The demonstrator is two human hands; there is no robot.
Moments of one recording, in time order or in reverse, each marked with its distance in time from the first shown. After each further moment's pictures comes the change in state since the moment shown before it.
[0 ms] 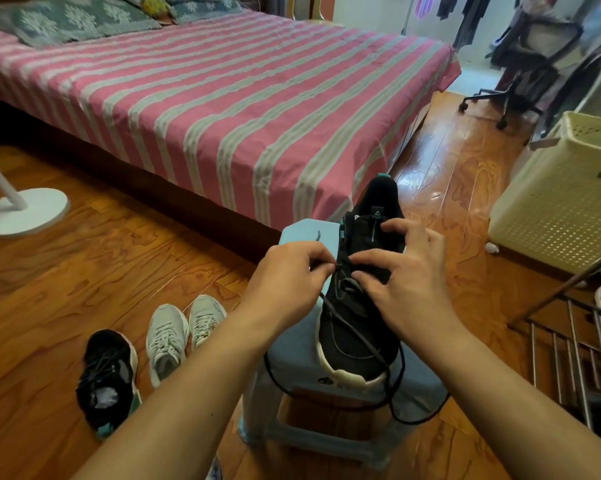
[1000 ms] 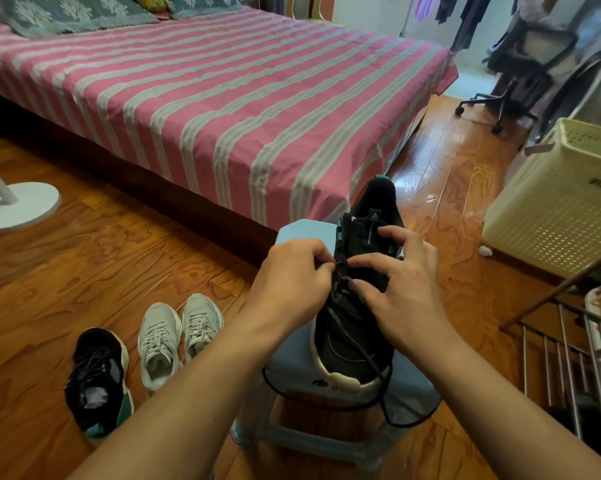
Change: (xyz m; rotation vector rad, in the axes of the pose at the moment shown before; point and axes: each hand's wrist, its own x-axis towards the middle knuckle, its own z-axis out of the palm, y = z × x) left_hand 0.003 0.006 0.009 0.013 0.074 0.009; right_hand -0.008 -0.004 -0.003 0.087 -0.069 0.048
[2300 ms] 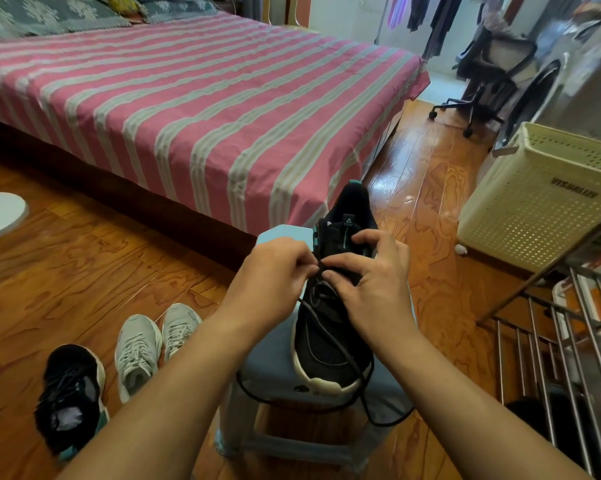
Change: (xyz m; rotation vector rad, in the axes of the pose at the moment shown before) left_hand 0.011 -0.009 -0.001 0.084 0.027 0.258; right_hand 0.009 0.003 0.016 0.090 0.206 -0.034
